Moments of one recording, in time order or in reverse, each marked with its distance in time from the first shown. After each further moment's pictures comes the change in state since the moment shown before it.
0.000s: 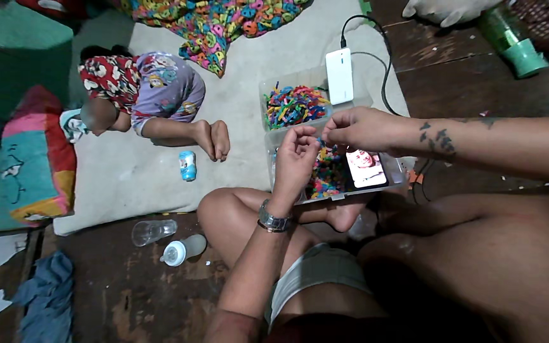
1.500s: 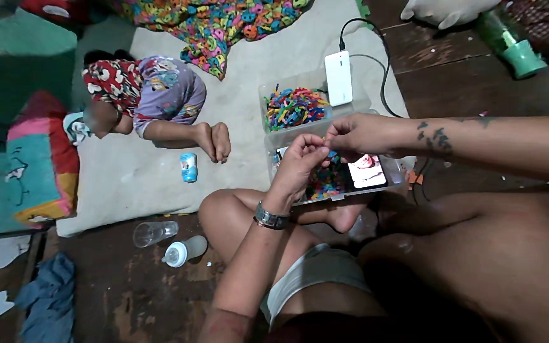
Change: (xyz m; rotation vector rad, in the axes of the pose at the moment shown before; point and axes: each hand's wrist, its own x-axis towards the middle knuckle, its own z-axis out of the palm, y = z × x) left_hand 0.001 -0.001 -0.002 -0.421 -0.186 -0.268; right_hand 0.001 0.005 -0.001 0.052 -0.091 0.073
